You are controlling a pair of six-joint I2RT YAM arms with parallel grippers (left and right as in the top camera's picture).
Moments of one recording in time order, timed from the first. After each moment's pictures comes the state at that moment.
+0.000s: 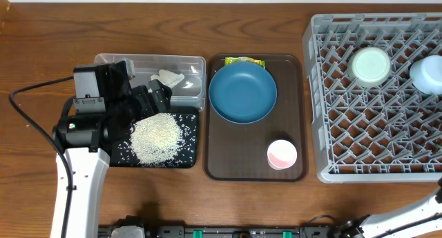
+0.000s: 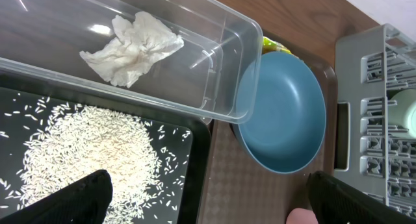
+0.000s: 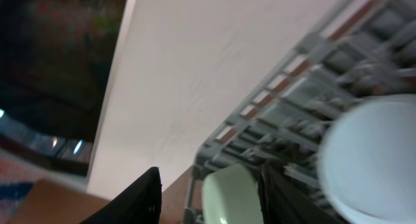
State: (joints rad) left arm 0.05 1.18 1.11 -0.84 0.37 -0.36; right arm -0.95 2.04 1.26 0.69 -1.32 0.98
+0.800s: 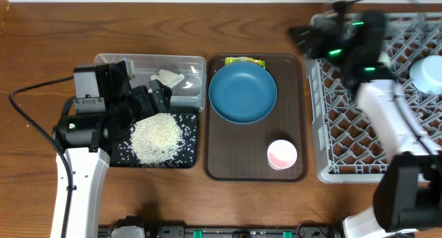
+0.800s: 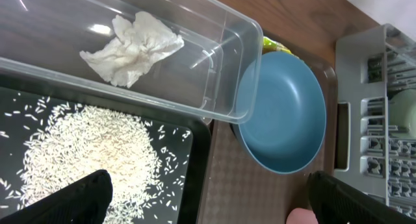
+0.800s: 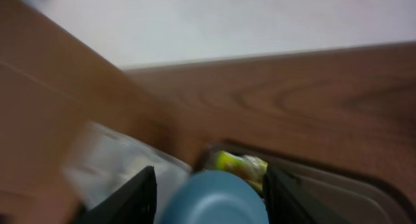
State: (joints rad) left arm 0.05 1.18 1.11 -0.84 0.37 -0.36; right arm 0.09 1.71 1.25 -0.03 -0.62 0.34
